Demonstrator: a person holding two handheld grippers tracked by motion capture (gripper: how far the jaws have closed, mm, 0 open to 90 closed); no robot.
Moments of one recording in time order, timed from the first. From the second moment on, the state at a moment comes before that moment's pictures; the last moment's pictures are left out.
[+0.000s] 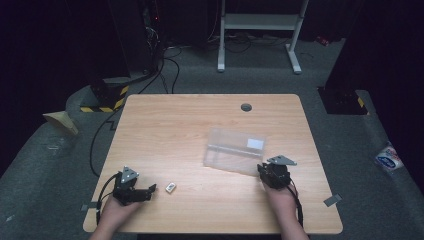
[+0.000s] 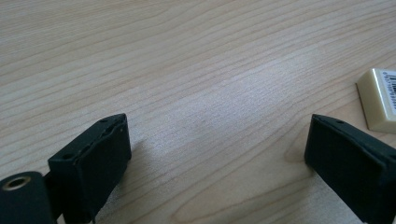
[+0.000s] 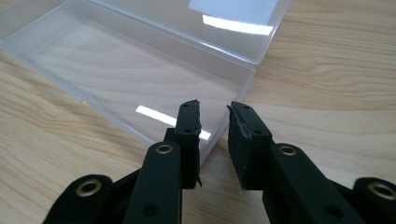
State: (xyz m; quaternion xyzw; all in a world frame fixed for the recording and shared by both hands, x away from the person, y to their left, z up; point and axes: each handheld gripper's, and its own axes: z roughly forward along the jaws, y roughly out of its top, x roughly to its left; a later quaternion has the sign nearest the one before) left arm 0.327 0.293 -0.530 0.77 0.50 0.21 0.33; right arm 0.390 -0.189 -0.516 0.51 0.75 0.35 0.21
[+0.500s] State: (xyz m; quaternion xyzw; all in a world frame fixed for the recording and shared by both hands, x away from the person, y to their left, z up) left arm 0.327 0.293 -0.530 0.77 0.50 0.21 0.33; right arm 0.391 -0.166 -0.517 0.48 0.77 0.35 0.21
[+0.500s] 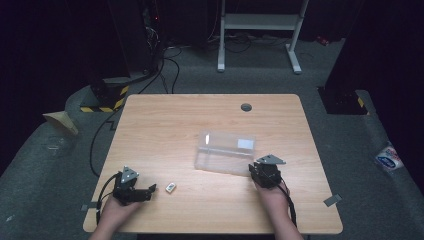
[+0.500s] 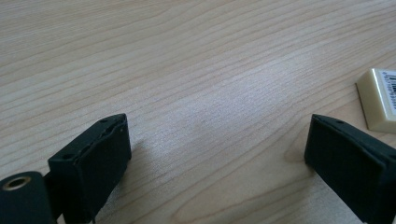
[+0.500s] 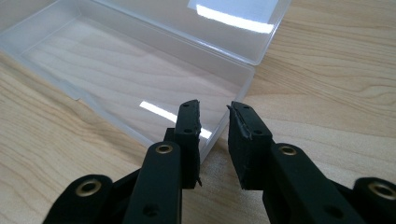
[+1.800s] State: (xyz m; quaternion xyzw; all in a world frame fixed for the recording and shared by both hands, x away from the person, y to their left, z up) left arm 0.327 0.293 -0.530 0.77 0.50 0.21 0.33; right arm 0.390 -0.164 -0.518 0.47 0.78 0.35 0.21
